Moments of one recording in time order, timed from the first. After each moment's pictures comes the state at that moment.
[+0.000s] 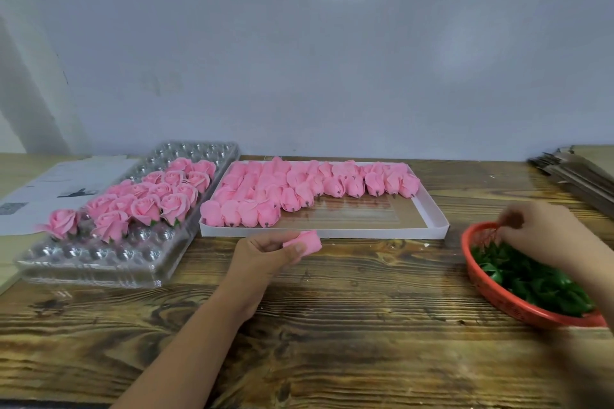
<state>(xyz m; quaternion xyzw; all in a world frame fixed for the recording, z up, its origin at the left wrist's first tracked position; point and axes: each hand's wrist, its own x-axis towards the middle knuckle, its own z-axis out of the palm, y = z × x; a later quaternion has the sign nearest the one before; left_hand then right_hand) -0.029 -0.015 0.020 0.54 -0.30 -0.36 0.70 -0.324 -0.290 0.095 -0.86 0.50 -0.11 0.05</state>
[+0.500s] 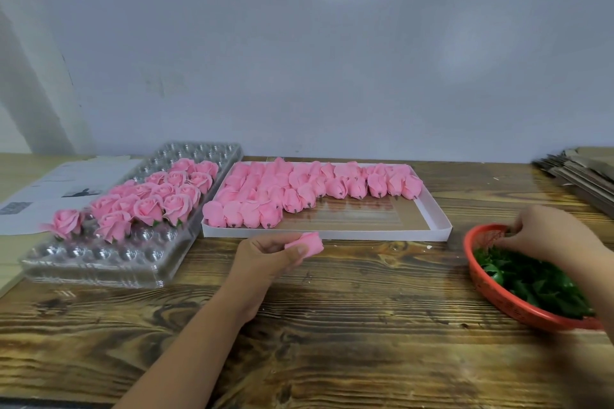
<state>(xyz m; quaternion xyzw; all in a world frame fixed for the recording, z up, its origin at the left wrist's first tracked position) -0.028 -0.015 0.018 0.56 -0.29 -0.35 0.69 -0.316 -0.306 0.096 -0.82 0.57 0.02 -0.02</state>
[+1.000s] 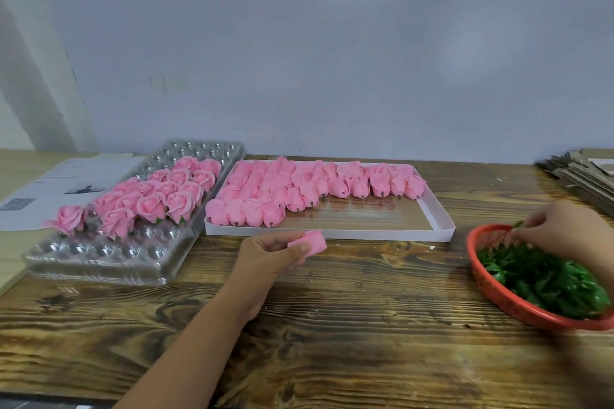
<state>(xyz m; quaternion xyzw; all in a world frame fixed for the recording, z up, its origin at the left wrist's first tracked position) -0.029 -0.015 0.020 0.56 -0.29 -0.35 0.69 -0.327 -0.317 0.100 -0.81 0.57 -0.06 0.07</state>
